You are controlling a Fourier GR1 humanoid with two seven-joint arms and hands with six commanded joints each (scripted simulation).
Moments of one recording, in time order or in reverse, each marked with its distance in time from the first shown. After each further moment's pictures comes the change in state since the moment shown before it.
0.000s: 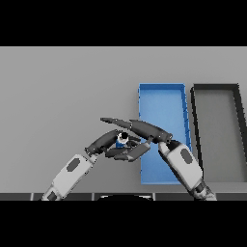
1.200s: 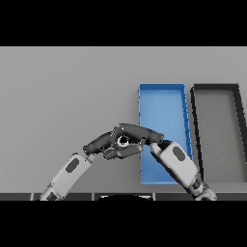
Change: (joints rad) left arm 0.000 0.021 0.021 -0.012 -0.217 -0.094 -0.003; right arm -0.053 0.007 0.085 0.049 -0.092 -0.023 -0.129
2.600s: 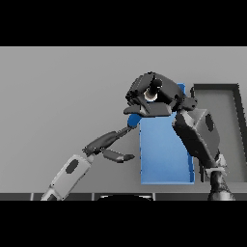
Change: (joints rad) left arm 0.024 -0.013 0.015 0.002 0.015 0.015 0.106; right arm -0.435 -0.188 -0.295 0.041 -0.576 -0.323 0.195
